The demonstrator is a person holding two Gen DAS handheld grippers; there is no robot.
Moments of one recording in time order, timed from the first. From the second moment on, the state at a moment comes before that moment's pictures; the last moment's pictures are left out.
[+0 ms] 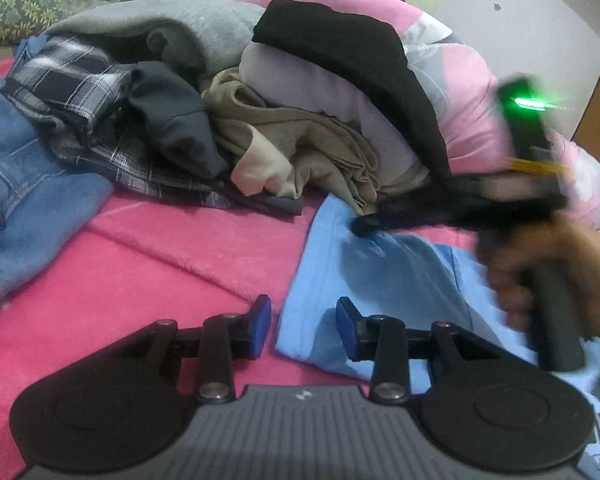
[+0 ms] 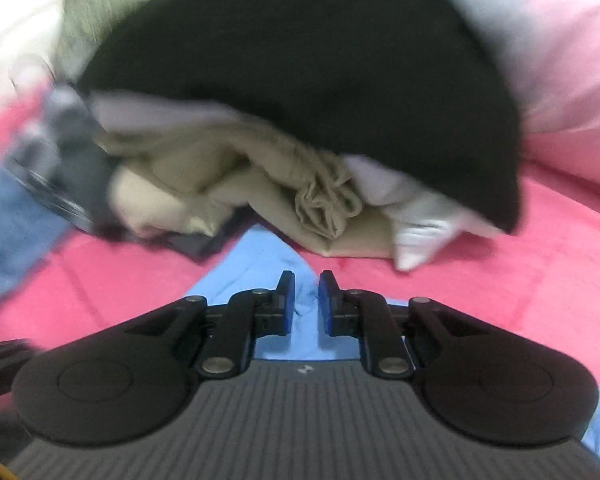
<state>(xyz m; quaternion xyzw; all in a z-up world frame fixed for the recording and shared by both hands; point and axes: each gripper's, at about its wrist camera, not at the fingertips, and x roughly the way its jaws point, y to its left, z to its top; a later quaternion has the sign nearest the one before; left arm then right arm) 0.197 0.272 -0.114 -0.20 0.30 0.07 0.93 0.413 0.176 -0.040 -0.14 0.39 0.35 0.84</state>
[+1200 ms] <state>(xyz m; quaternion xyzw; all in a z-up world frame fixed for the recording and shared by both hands) 0.185 0.311 -0.107 -0.25 0.25 0.18 0.92 0.196 -0.085 0.064 -0.01 0.30 0.21 0.93</state>
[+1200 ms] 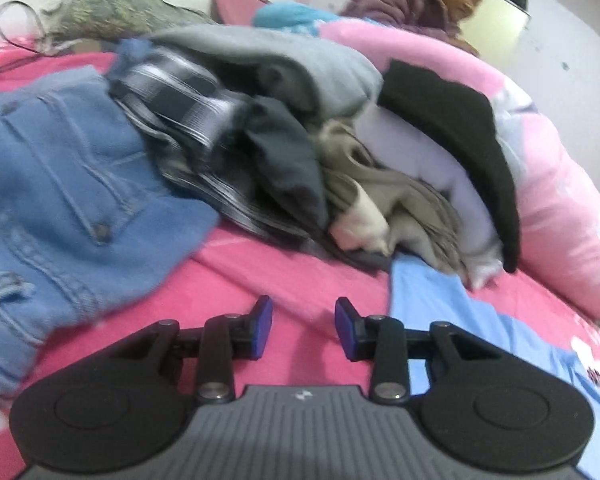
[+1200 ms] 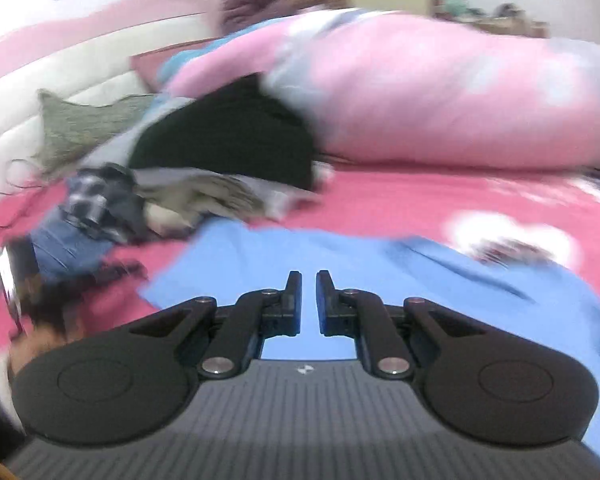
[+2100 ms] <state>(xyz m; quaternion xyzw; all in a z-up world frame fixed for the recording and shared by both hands) 0.299 0.031 -0.073 -0.03 0.30 -0.08 0.95 0.281 -0.259 0.008 -0.02 0.29 0.14 0.95</state>
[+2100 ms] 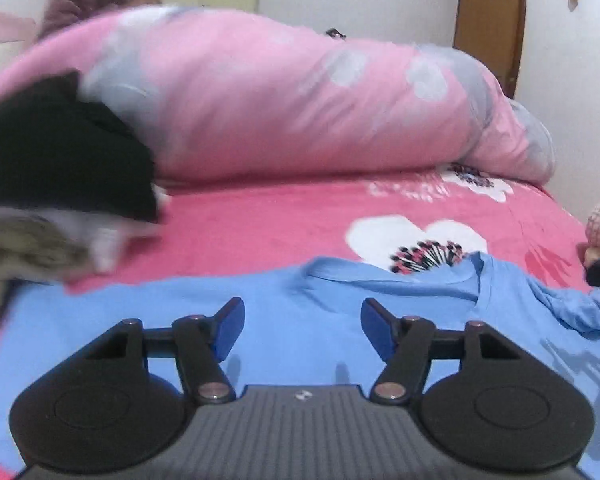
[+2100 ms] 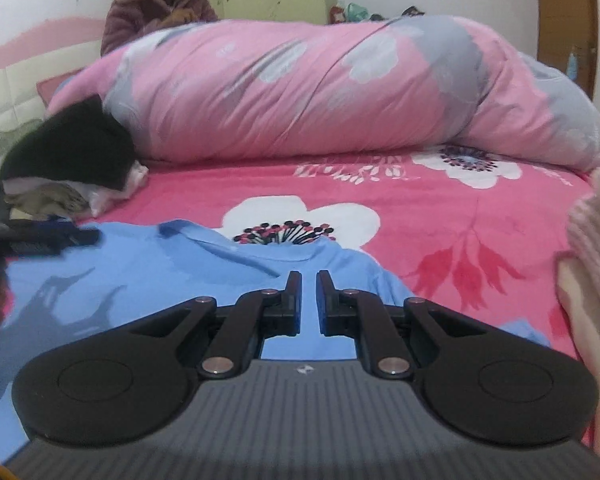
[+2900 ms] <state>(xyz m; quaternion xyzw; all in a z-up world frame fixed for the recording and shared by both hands) 0.313 0.060 -0.123 -0.18 0.29 -0.11 0.93 0.422 -0.248 -0.033 0.03 0.34 0.13 0.93</state>
